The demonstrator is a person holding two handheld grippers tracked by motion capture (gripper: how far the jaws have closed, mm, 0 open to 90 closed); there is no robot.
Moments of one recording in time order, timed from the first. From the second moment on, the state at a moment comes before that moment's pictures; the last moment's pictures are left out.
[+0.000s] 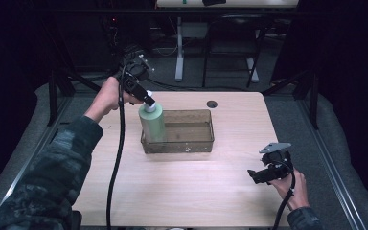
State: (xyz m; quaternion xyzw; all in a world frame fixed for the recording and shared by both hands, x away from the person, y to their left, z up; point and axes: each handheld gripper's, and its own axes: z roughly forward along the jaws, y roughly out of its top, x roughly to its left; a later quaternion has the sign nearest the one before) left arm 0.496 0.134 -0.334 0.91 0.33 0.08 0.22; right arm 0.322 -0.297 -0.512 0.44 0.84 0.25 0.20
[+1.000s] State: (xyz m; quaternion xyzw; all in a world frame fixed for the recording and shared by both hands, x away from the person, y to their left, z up) left arm 0.454 0.163 -0.322 0.89 0.35 0.10 0.29; right arm 0.322 -0.297 -0.512 0.44 0.84 0.24 0.20
